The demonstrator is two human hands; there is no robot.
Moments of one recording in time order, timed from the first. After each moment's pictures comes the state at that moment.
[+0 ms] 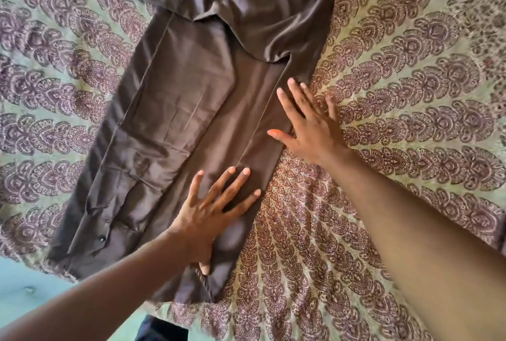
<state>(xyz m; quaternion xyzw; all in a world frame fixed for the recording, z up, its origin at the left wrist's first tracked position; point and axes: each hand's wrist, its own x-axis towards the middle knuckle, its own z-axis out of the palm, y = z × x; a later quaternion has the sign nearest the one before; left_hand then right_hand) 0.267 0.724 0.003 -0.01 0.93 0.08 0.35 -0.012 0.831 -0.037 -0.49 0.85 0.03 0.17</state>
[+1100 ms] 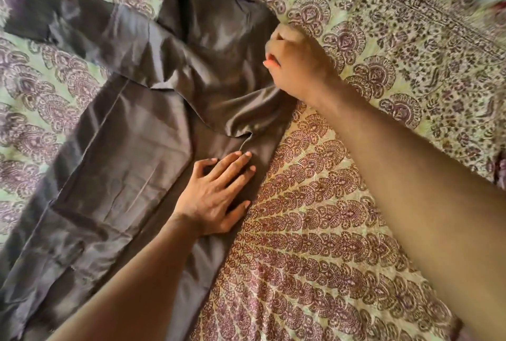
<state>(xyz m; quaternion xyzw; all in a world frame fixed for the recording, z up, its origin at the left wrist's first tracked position) 0.077 0.671 -0.061 -0.06 0.99 0.14 -0.01 -0.213 0.672 0.056 -0.54 0.84 -0.04 0.07</state>
